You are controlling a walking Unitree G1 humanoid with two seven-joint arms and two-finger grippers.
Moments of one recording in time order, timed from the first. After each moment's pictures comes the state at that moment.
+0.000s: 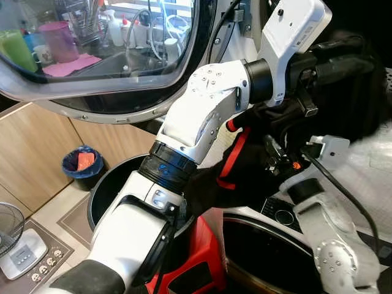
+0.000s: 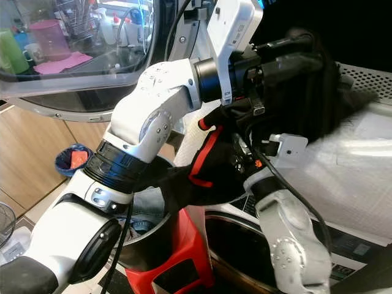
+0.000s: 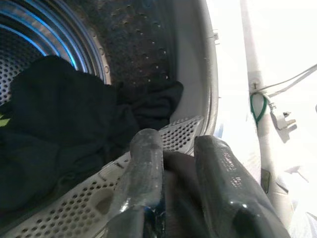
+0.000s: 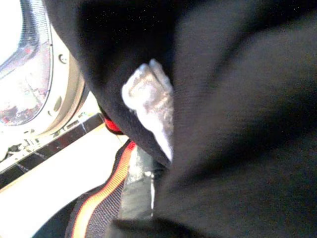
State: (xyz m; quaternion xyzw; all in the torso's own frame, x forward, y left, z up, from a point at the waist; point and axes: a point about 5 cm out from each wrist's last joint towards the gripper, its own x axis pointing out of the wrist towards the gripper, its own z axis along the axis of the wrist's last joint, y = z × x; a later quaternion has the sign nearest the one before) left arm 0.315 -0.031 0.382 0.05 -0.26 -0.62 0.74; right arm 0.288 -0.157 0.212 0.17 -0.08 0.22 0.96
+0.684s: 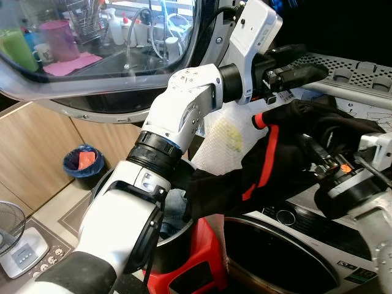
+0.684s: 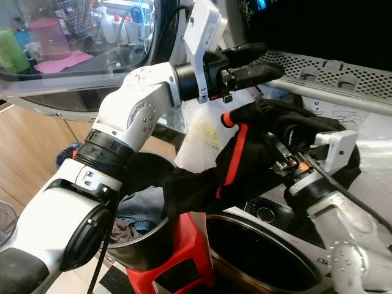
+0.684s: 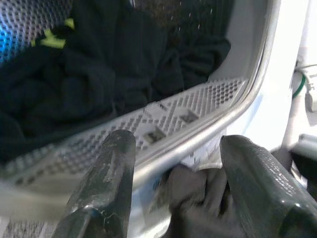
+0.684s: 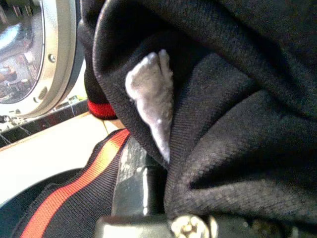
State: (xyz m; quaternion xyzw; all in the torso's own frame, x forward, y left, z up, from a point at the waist) left arm 0.354 -0.012 0.363 0.03 -0.17 -0.59 0.78; right arm 0.277 -0.227 0.234 0.09 -0.10 0.26 0.96
